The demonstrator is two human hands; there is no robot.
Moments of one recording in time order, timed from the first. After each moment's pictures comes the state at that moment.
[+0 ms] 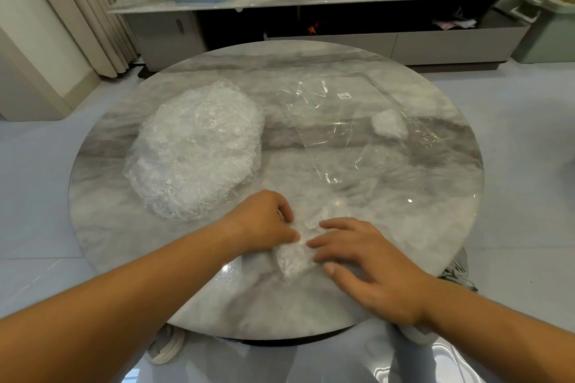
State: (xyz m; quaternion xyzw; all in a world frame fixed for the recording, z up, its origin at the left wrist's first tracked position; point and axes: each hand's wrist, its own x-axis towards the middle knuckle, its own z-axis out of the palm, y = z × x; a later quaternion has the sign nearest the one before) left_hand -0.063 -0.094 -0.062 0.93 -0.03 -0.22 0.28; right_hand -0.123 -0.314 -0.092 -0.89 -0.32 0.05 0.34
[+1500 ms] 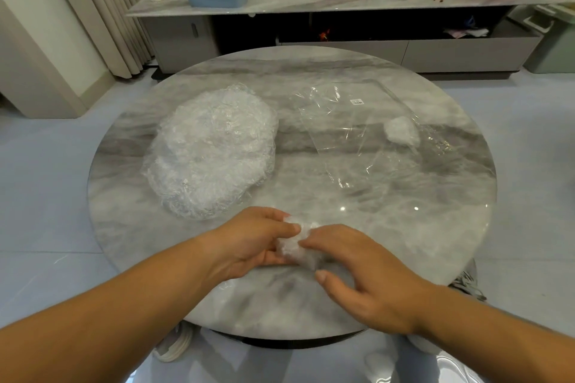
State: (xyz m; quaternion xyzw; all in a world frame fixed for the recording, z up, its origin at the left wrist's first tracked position) left_hand -0.093 -0.076 -0.060 0.63 0.20 -0.29 0.69; right_hand -0.130 -0.288 -0.079 -0.87 -0.35 0.04 0.34
